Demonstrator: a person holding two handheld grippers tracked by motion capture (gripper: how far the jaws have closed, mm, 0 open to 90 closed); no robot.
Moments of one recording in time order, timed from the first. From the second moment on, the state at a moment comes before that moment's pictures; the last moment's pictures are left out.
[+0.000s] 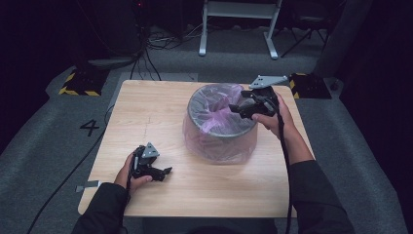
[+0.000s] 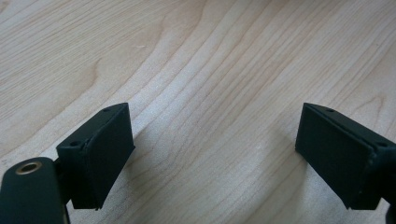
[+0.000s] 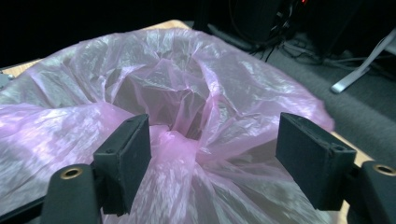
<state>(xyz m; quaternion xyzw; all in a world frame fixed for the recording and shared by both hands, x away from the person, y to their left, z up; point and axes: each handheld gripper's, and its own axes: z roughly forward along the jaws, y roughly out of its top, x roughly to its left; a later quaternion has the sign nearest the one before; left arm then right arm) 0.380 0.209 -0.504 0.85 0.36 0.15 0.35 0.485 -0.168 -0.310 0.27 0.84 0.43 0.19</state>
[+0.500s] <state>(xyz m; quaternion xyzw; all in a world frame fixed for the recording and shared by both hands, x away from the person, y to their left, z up) 0.380 0.209 -0.504 0.85 0.36 0.15 0.35 0.496 -0.144 -0.327 0.24 0.90 0.32 0.16</state>
